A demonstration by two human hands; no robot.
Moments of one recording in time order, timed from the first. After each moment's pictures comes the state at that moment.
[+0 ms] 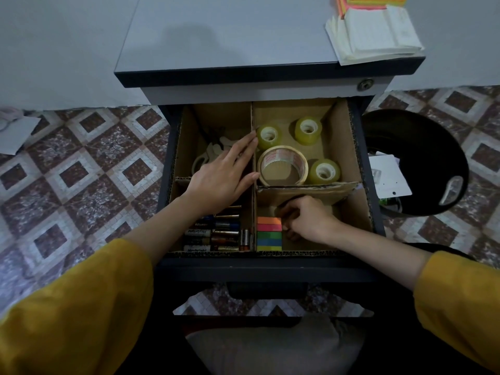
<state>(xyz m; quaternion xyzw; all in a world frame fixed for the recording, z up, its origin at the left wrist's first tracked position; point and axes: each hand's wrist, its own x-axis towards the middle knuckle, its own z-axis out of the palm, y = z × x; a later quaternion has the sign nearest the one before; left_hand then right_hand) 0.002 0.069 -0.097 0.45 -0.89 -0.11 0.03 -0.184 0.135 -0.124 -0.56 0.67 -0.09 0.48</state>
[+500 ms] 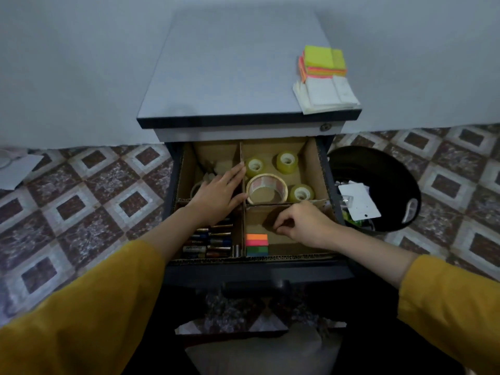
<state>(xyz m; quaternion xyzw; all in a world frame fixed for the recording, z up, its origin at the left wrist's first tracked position) -0.005 0.070 -0.081 0.48 -0.87 -0.11 -0.04 -0.206 0.148 -0.066 -0.73 0.60 -0.05 0.31</state>
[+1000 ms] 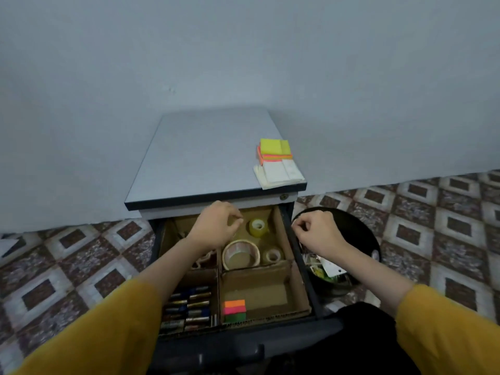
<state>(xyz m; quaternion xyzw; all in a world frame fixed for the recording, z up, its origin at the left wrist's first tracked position) -0.063 0.055 0.006 0.46 -0.87 -0.12 0.14 -0.275 0.142 0.011 -0.64 0.71 -0.26 0.14</state>
